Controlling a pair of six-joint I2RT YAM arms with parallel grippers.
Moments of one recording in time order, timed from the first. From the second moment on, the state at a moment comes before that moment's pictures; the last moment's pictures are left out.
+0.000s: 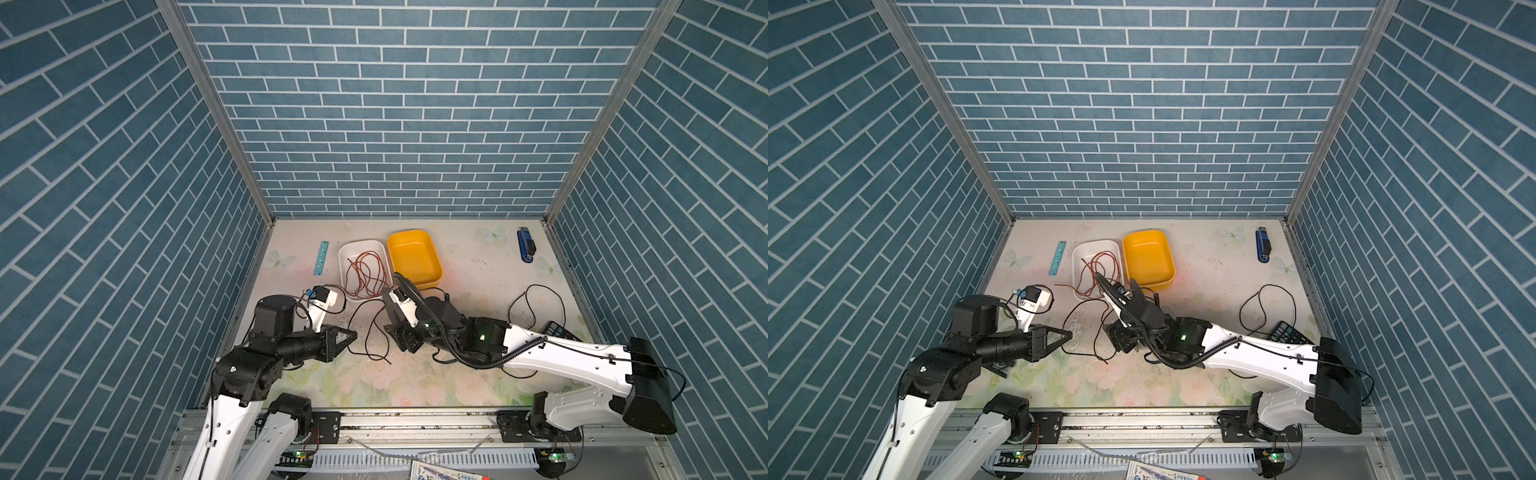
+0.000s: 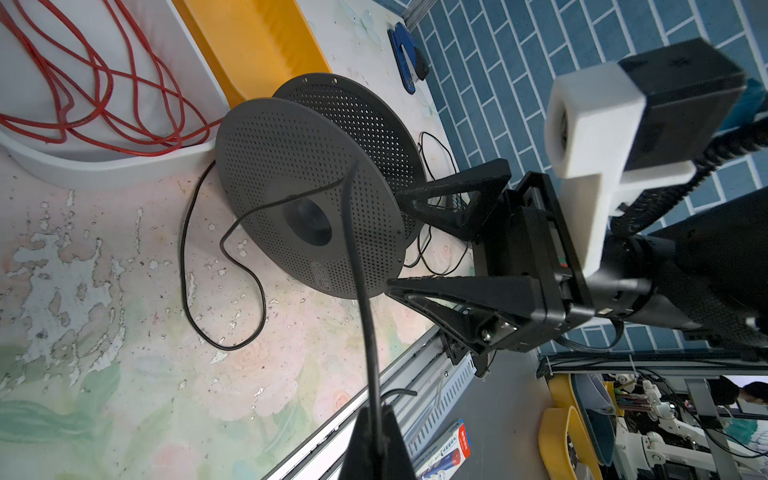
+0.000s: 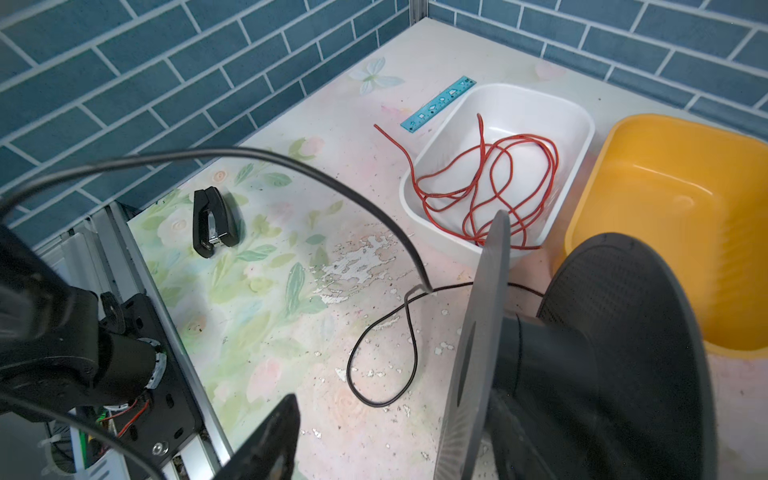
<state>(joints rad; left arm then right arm) -0.24 0.62 0.87 -1.00 0.73 -0.36 1.24 1.36 1.04 -0.27 0.21 0.25</state>
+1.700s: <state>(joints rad) -0.24 0.78 0.97 -1.10 0.75 -0.21 1.22 1.51 1.12 -0.05 0.20 -0.30</state>
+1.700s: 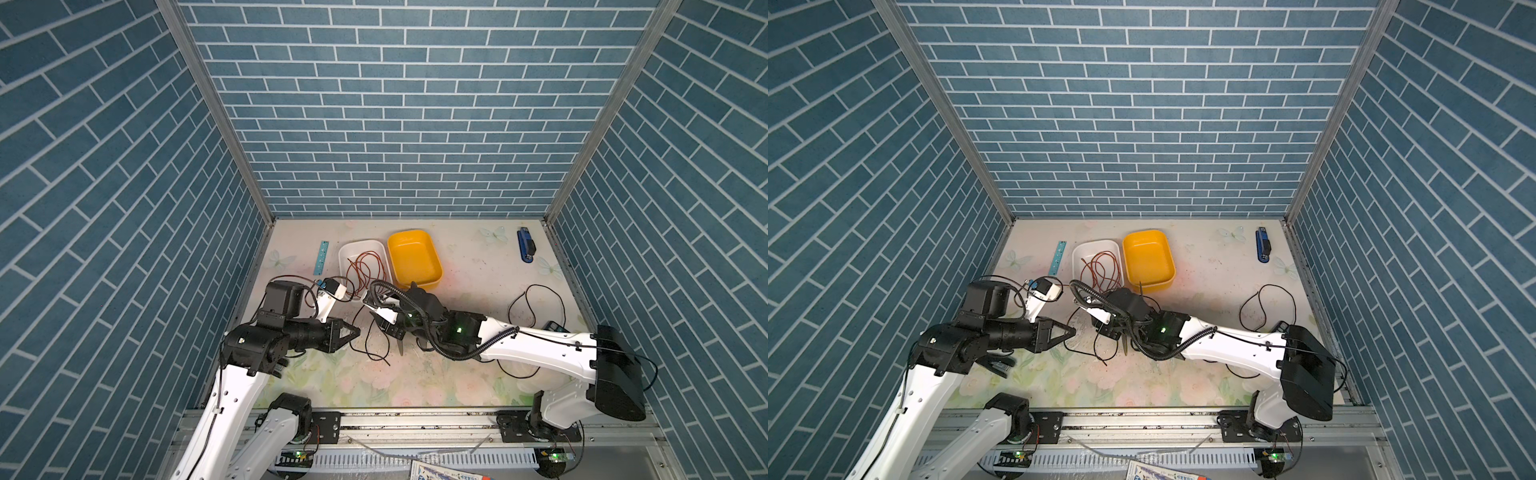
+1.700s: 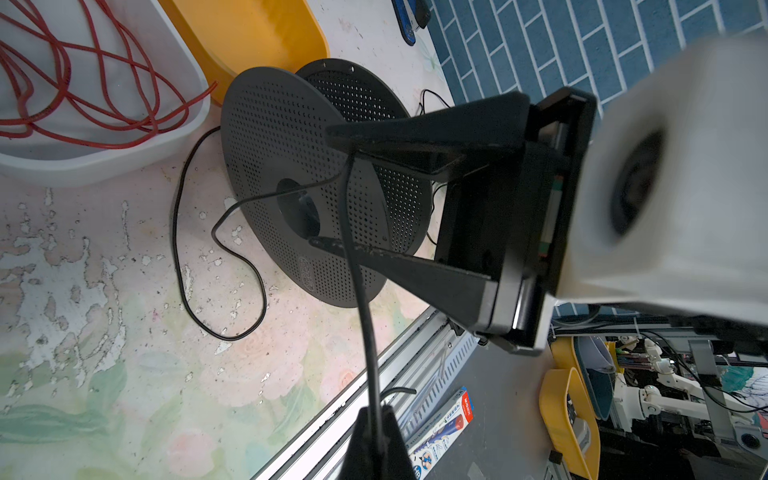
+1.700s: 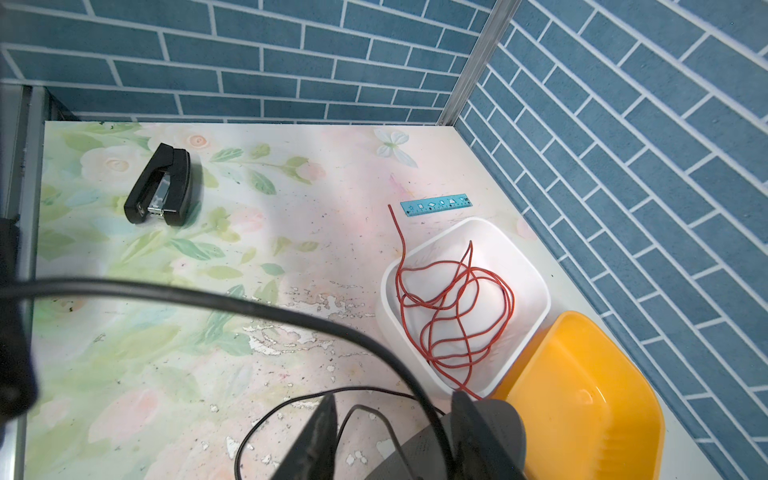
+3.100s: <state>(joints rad) -0.24 0.70 1.09 -1.12 0.57 -0.23 1.21 1.33 1.12 -0.14 0.15 -0.08</state>
